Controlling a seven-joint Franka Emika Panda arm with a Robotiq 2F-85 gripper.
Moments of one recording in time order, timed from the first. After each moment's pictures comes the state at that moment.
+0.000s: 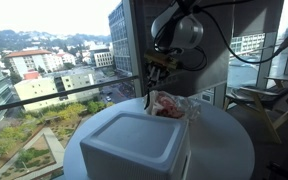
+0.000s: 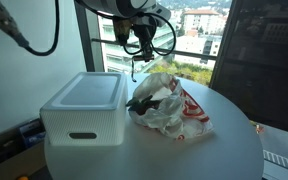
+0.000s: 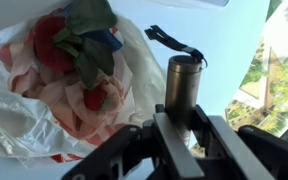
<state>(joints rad) 0.05 0.20 -0.01 -2.03 0.23 2.69 0.75</state>
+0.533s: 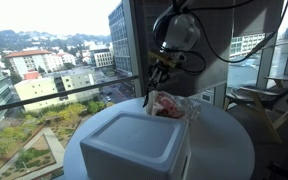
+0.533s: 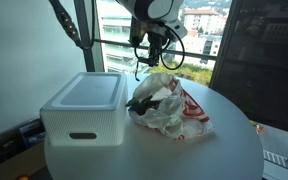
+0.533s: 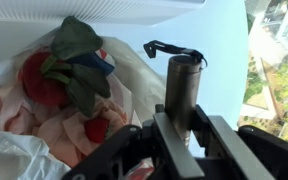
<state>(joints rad) -0.06 0.32 0.01 -1.86 0.58 2.49 0.61</state>
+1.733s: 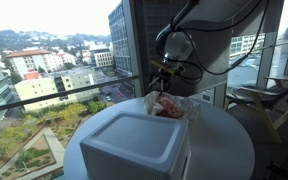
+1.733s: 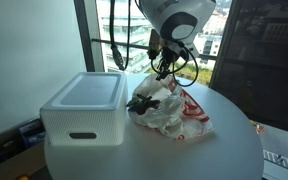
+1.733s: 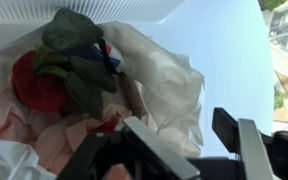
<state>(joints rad) -0.12 0.56 -0.02 -1.61 0.68 2.30 0.59</state>
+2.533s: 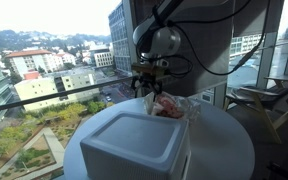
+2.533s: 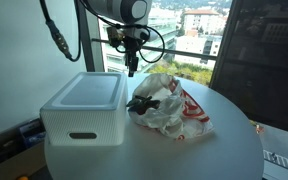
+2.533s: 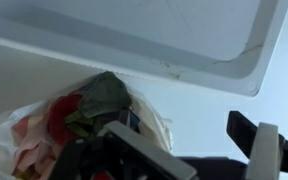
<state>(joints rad) 0.12 0.41 -0.02 -1.76 0.27 2.27 0.75</state>
